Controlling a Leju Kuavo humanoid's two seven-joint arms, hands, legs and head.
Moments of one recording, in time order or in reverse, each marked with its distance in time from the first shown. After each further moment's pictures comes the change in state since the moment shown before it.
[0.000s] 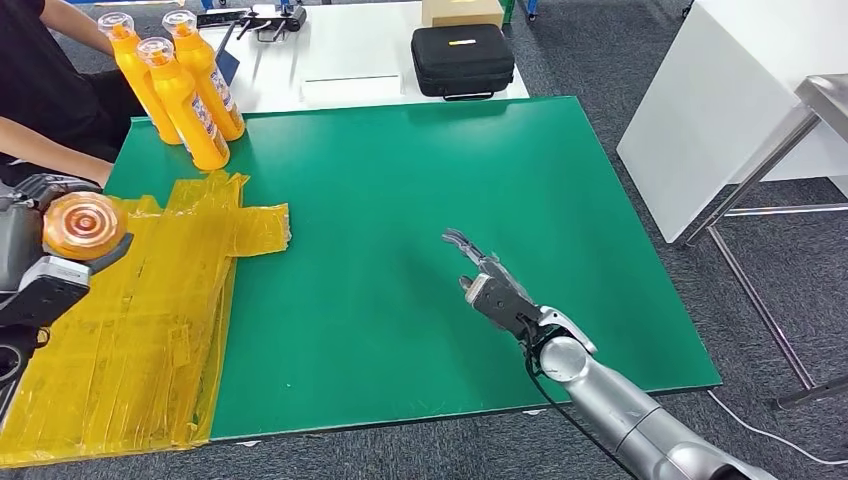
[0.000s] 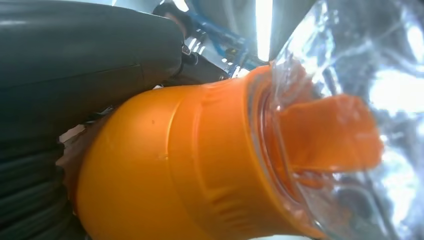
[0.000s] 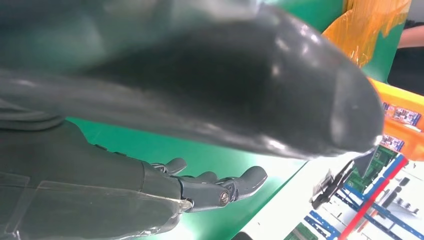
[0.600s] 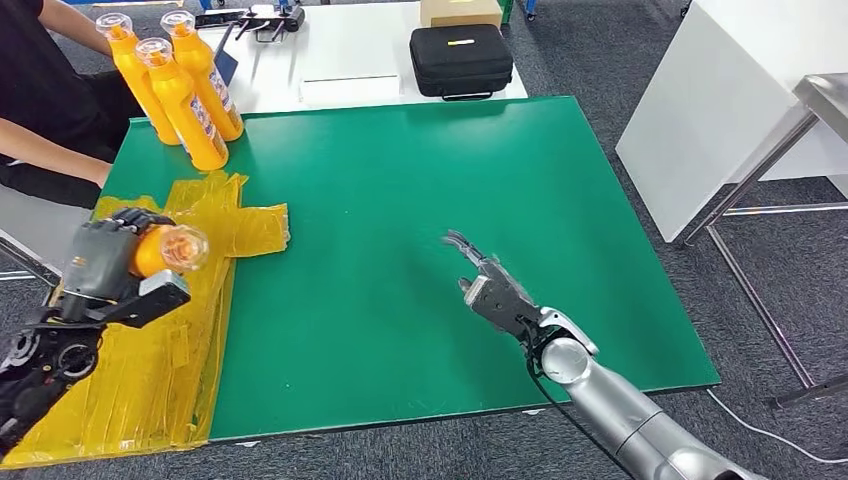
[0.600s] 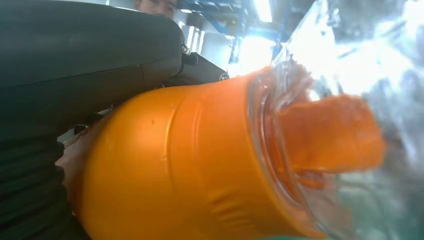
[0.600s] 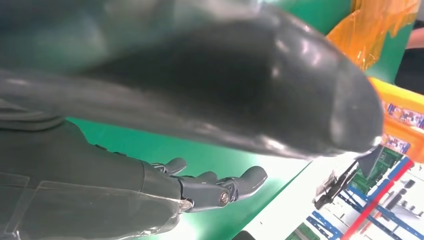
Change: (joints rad) left arm -0.087 -0.176 -0.169 0.366 -0.223 0.000 0.064; right arm 0.035 0.012 -0.050 -0.028 0.071 0.026 0.025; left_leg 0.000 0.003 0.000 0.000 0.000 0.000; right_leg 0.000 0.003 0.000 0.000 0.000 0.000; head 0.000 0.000
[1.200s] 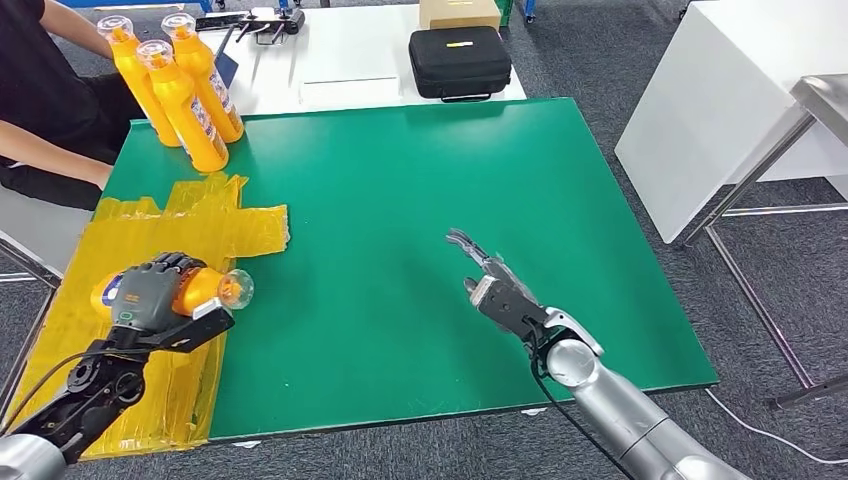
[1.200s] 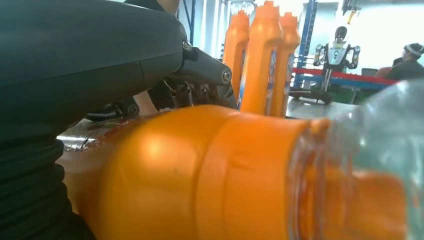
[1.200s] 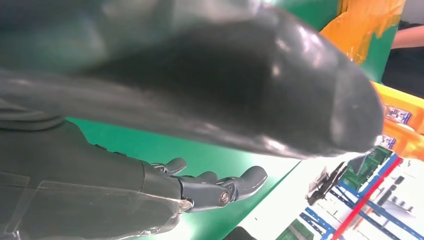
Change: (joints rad) left arm 0.035 -0.170 -0.041 0.291 -0.029 0.002 0.079; right arm 0.021 -0.006 -0.044 -0.054 0.000 0.037 0.009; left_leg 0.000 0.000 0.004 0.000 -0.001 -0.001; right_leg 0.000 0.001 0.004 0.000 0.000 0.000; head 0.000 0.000
